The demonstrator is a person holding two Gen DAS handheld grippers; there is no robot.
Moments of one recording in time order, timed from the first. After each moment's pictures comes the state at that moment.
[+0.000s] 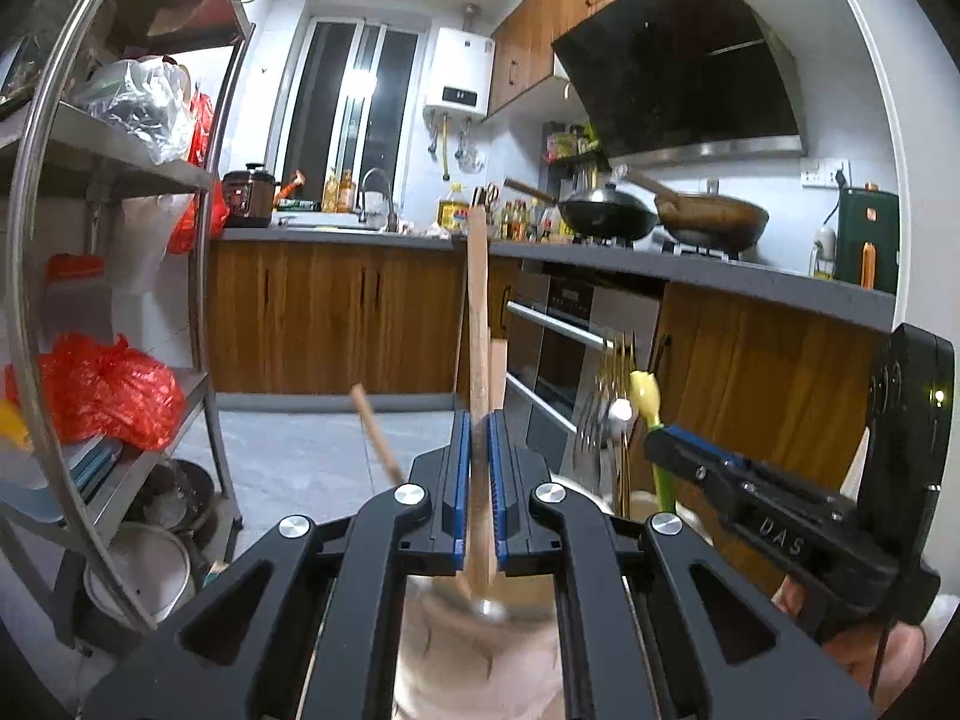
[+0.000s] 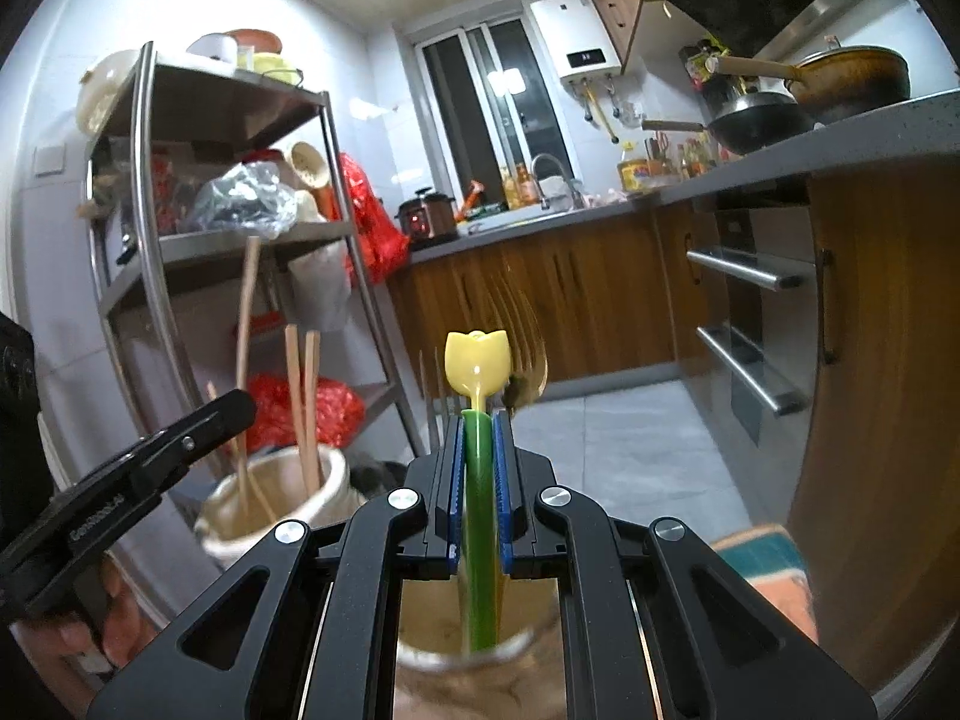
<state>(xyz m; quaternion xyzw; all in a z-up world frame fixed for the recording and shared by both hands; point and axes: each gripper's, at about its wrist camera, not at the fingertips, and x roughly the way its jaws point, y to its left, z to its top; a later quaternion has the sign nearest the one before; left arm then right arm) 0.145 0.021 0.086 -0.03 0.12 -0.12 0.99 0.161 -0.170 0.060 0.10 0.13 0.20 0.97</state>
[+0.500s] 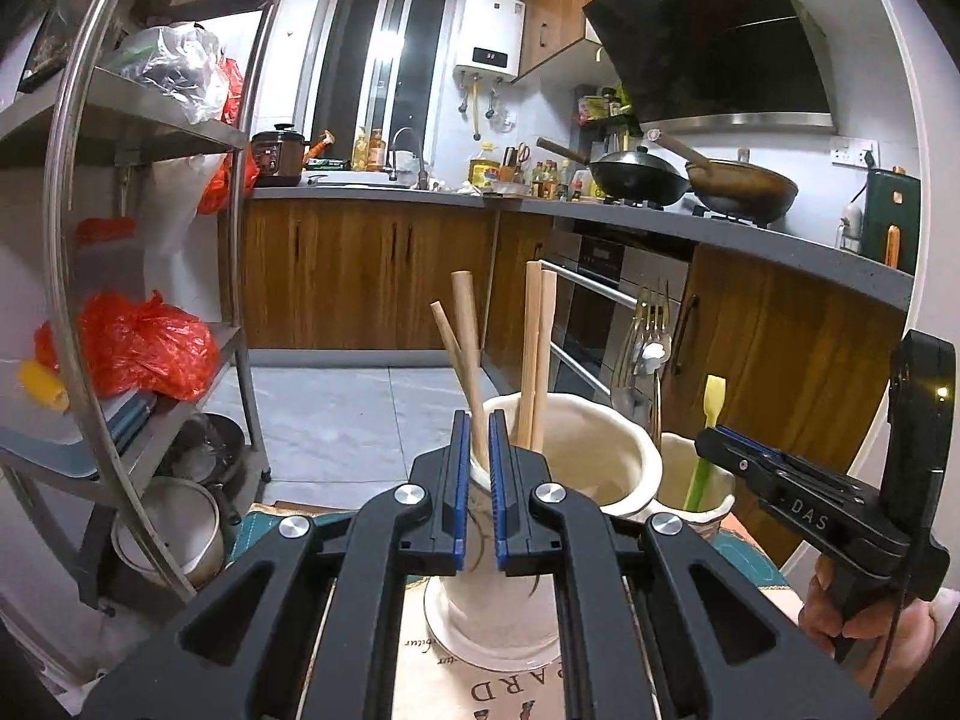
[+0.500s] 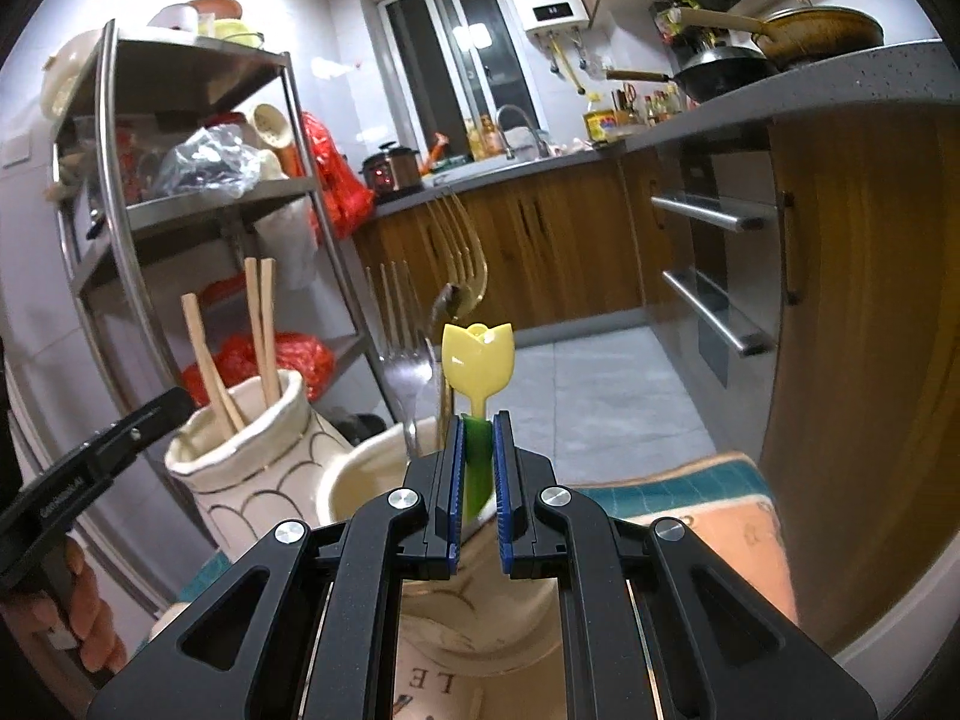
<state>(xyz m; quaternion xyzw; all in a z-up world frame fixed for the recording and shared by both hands) 0.133 0.039 0.076 -0.03 0.17 -0.09 0.98 0.154 -0.179 0.044 0.10 0.19 0.16 0.96</state>
